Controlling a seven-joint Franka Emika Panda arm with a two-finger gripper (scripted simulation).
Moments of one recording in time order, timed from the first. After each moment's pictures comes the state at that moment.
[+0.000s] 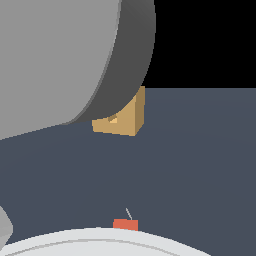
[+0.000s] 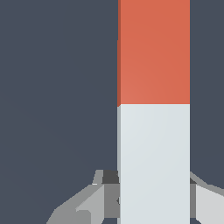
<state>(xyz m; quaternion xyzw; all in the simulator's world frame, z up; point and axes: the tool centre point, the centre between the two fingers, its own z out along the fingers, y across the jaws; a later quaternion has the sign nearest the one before) -0.006 -0.326 0.016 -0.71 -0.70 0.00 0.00</state>
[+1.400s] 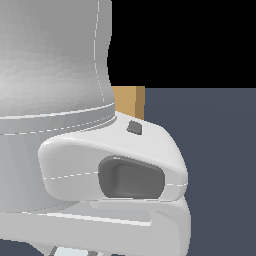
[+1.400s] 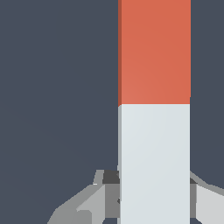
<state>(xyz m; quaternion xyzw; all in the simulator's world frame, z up) -0.054 -0.212 0.030 -0.74 -0.67 0.00 0.00</state>
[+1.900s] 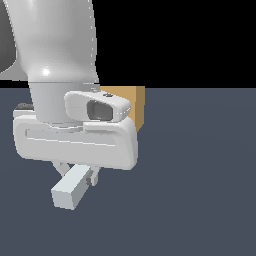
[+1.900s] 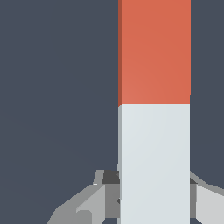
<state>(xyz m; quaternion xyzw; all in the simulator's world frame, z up) -0.085 -0.111 0.044 -0.77 -0.64 0.00 0.00</state>
